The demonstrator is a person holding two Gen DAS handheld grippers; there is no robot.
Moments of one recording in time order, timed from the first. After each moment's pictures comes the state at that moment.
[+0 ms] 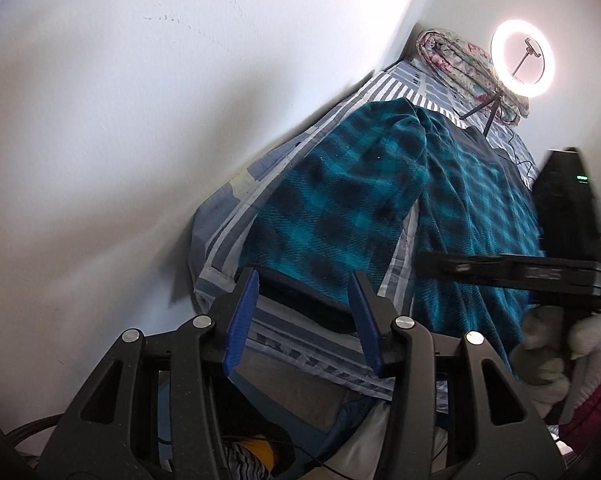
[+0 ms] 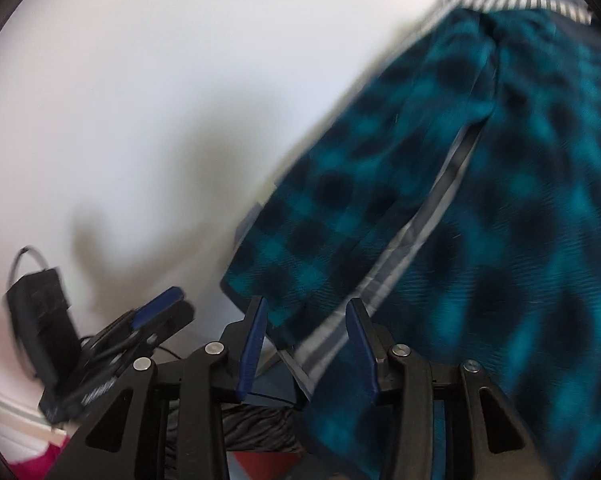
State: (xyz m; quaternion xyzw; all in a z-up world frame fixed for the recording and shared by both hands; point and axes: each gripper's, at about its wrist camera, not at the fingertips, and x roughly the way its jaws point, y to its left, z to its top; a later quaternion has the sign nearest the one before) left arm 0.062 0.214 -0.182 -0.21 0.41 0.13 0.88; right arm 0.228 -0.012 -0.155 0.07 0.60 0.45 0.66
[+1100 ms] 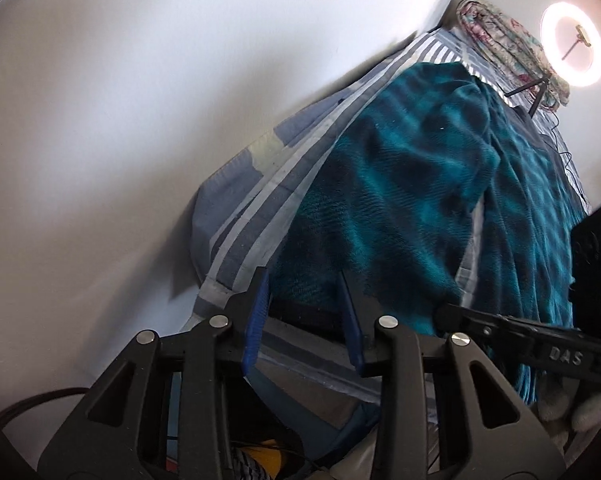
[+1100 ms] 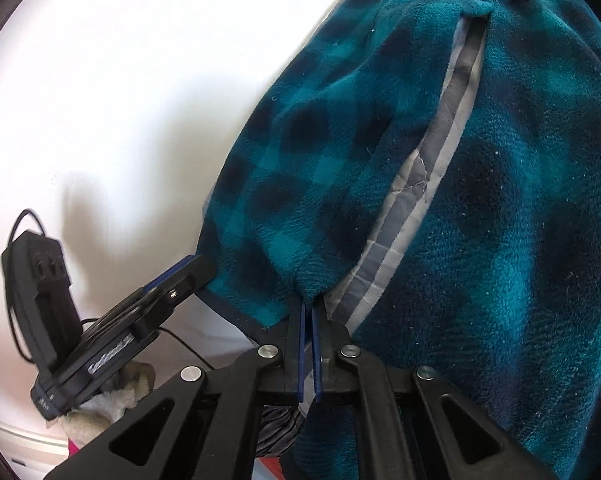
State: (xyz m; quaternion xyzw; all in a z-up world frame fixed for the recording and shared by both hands) left arm 0.117 0.242 -0.240 -0.23 0.48 0.16 0.83; right arm 0.204 -0.044 -0.177 0.09 0.65 0.42 0.63
